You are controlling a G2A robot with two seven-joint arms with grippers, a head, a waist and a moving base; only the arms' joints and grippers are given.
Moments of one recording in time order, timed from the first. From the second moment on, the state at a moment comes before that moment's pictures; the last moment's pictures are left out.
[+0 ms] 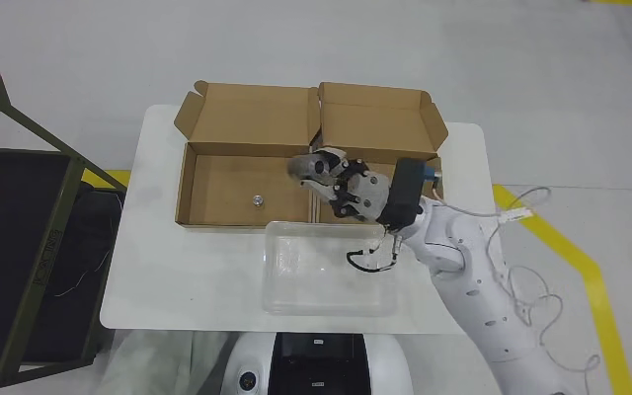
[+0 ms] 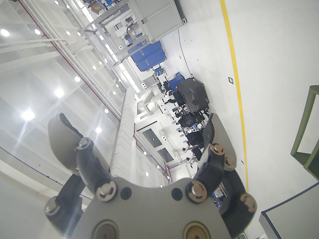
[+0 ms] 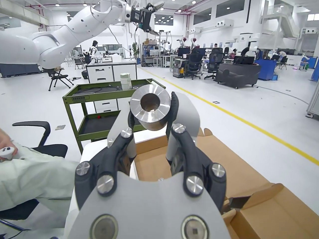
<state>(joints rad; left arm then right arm) 0.15 -0.27 -1.06 -1.30 2.57 -0.51 0.65 -1.12 -1.29 1.05 -1.73 -1.02 -0.75 -0.11</state>
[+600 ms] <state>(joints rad) 0.15 -0.27 -1.06 -1.30 2.57 -0.51 0.65 -0.95 -1.34 0.89 -1.45 -0.96 -0.68 0.01</state>
